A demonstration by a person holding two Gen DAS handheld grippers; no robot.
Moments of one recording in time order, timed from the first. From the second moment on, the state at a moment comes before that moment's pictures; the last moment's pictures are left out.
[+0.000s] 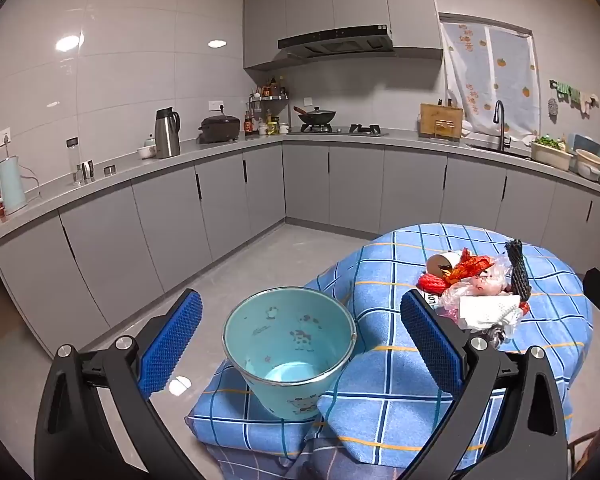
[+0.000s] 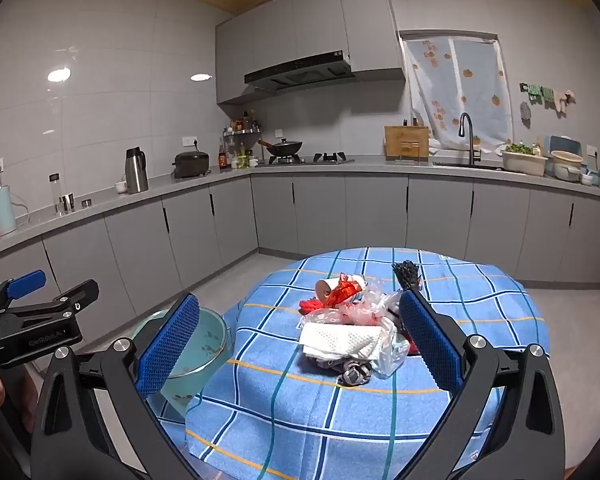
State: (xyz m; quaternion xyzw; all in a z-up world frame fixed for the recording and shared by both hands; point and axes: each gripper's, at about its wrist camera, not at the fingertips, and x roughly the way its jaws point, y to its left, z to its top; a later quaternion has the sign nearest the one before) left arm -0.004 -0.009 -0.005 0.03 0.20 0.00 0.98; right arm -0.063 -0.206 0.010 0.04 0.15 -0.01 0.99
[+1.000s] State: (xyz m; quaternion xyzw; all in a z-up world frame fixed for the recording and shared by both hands) left arm -0.004 -0.003 0.004 0.03 0.20 -0.01 0.98; right arm -0.063 -0.212 0.006 0.04 0.15 -0.01 0.99
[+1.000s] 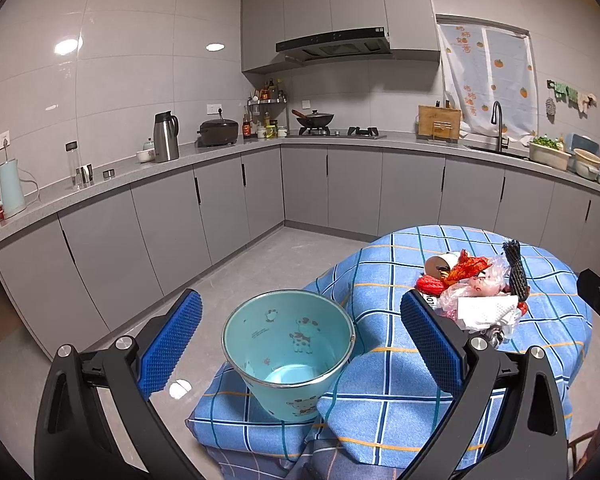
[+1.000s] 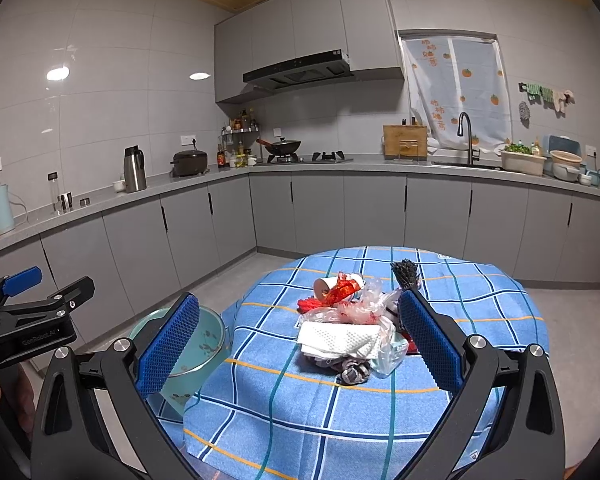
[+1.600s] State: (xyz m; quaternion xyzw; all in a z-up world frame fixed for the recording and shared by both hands) left arm -0.006 -0.001 0.005 0.02 0.20 -0.01 0.98; right arm -0.064 -0.216 0.007 0.04 0.15 -0.02 0.99
